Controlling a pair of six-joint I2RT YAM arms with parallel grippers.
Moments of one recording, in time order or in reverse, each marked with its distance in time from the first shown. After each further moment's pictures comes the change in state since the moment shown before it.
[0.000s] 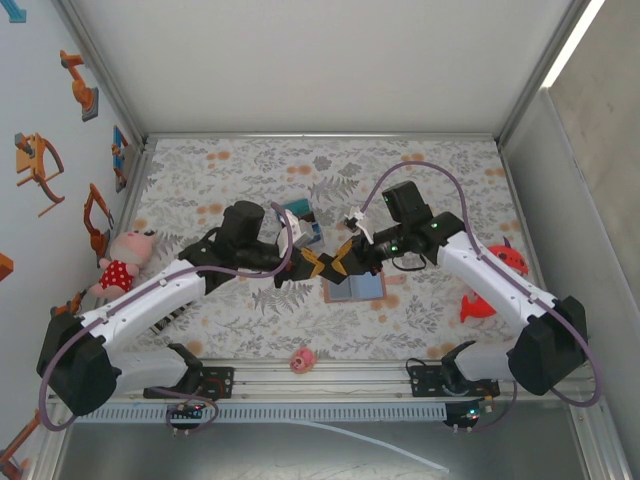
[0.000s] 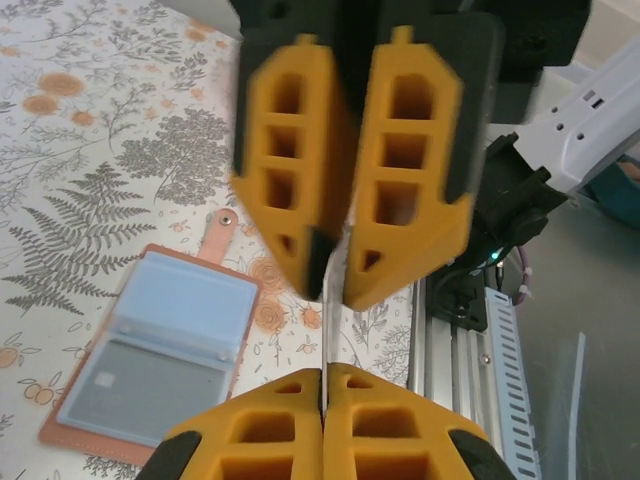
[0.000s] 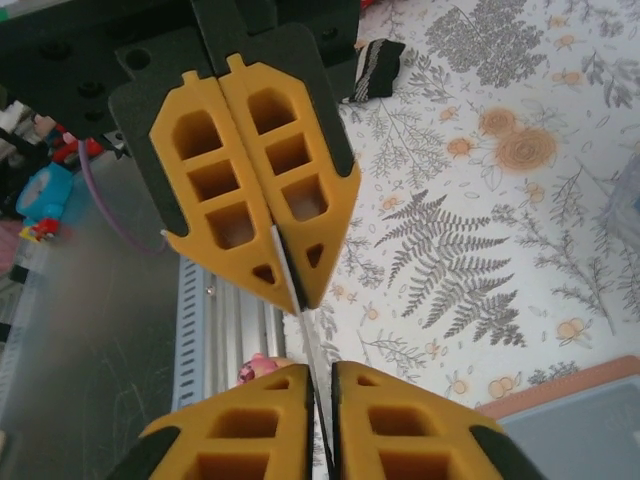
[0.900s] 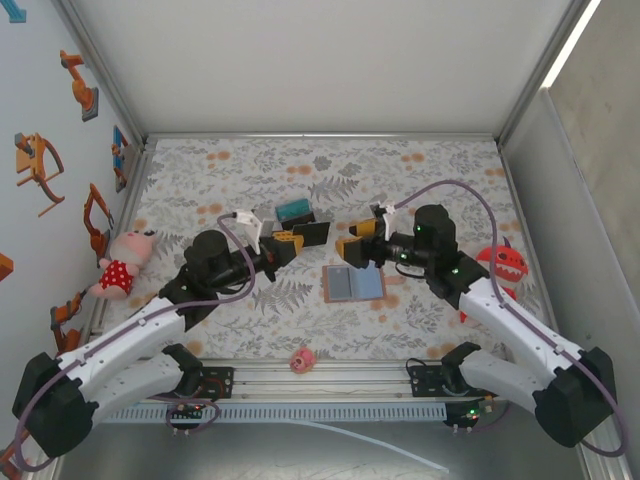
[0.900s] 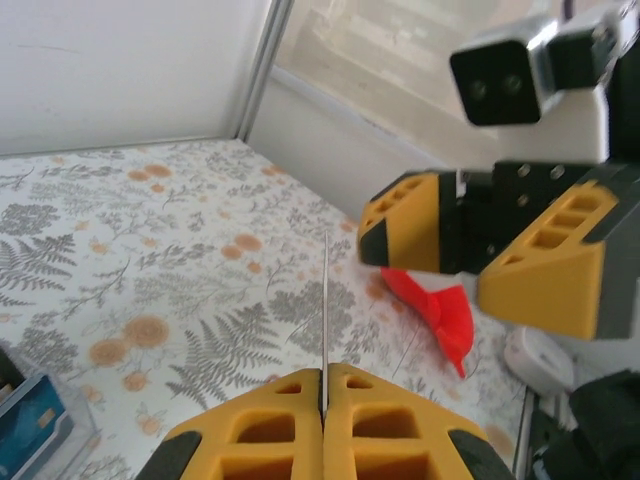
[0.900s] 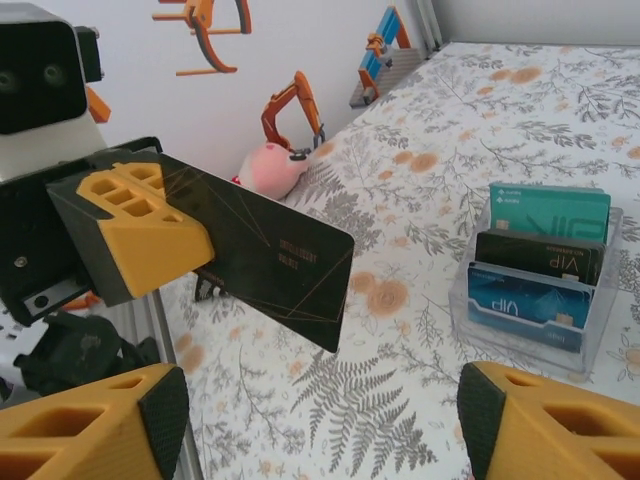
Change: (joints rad) left arm 0.001 -0.264 -0.310 0.564 -0.396 -0.432; right arm 0.001 -0.294 -0.365 0.724 0.318 0.591
